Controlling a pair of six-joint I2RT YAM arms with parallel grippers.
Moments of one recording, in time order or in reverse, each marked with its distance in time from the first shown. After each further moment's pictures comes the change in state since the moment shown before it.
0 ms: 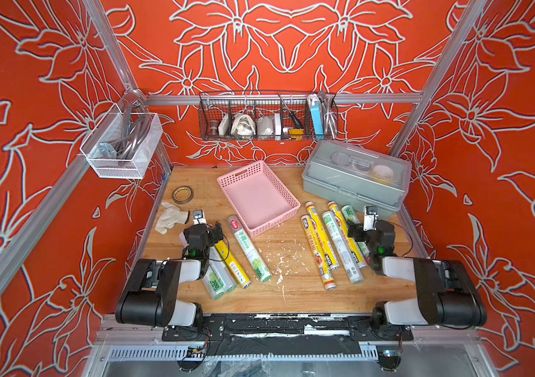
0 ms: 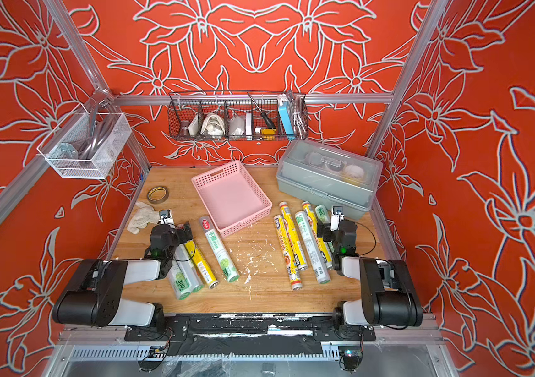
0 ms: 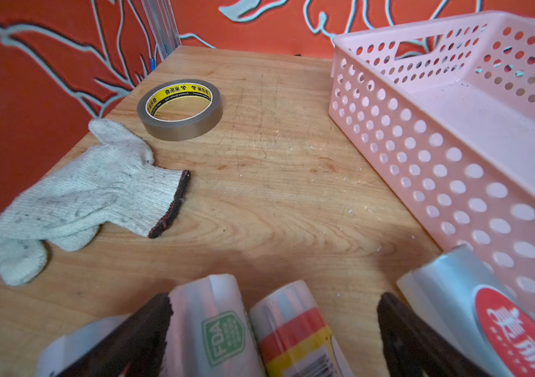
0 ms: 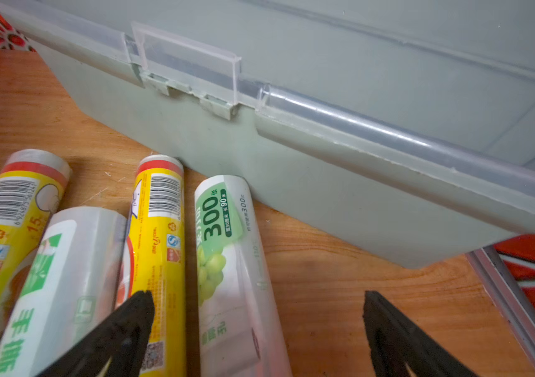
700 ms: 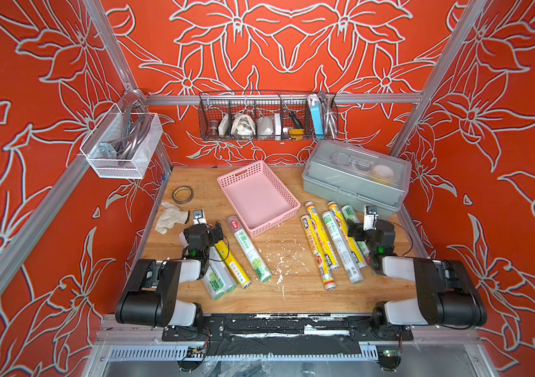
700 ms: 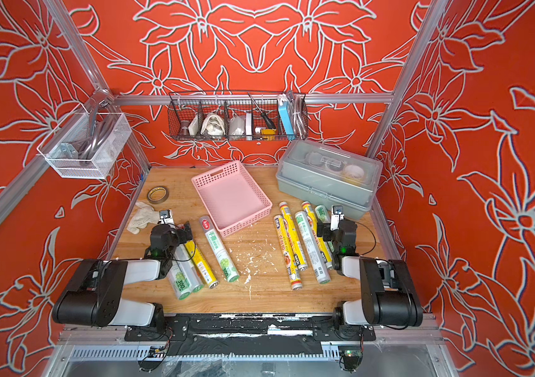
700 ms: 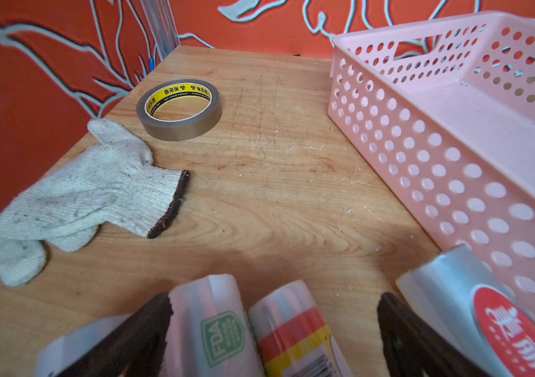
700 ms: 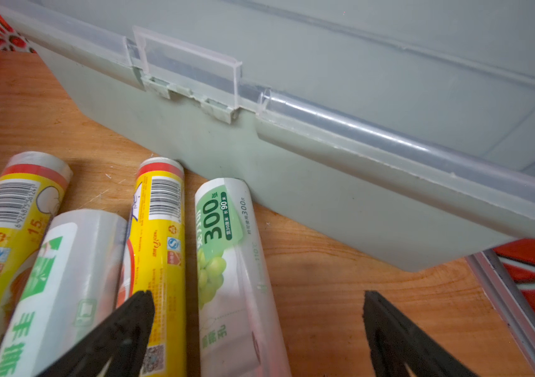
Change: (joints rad) left arm 0.000 -0.010 0.000 -0.010 0.003 0.000; right arm 0.001 -0.001 0.008 -0.010 0.012 0.000
